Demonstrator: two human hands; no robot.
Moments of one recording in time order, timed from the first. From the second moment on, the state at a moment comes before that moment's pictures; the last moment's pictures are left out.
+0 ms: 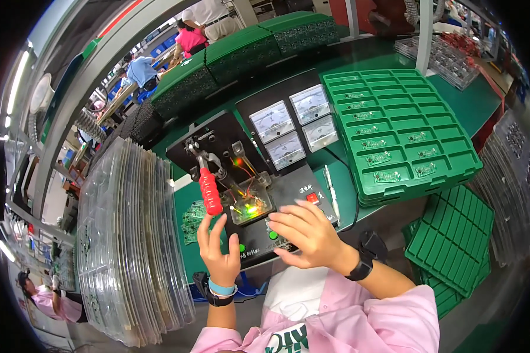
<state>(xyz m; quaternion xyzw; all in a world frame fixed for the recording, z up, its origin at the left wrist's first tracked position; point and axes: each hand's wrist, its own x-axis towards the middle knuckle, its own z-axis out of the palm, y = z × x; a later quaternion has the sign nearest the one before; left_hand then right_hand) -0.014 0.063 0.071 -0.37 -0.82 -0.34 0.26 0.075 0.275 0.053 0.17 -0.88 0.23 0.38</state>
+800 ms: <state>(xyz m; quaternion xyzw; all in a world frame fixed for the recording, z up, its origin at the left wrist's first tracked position) -0.026 0.070 0.068 -0.37 -0.86 -0.30 0.17 0.076 0.262 -0.012 0.10 -0.85 0.01 0.52</state>
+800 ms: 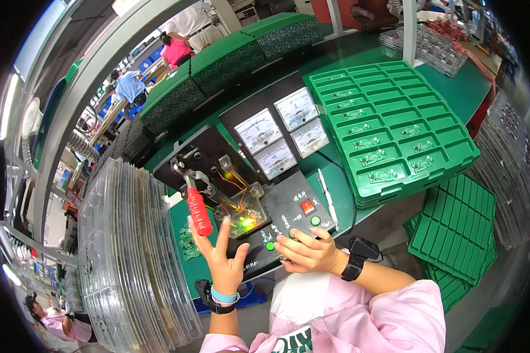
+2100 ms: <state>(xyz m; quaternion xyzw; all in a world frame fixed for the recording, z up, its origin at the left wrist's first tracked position) -0.032 0.013 0.037 -0.19 -0.94 -0.21 0.21 0.007 0.246 0.111 0.34 -0.92 -0.01 0.17</state>
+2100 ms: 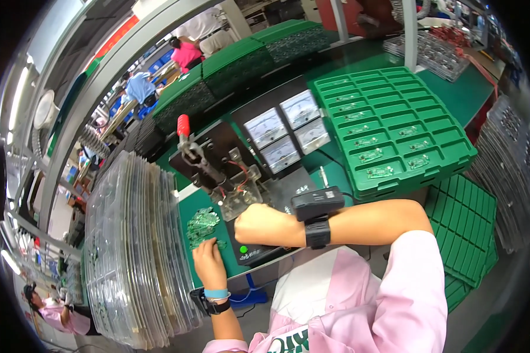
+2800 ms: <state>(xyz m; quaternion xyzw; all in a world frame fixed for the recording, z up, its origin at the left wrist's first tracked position) -0.024 0.092 0.095 -0.52 -0.75 -0.21 0.35 -0.123 0.567 0.067 -0.28 -0.85 0.03 0.45</state>
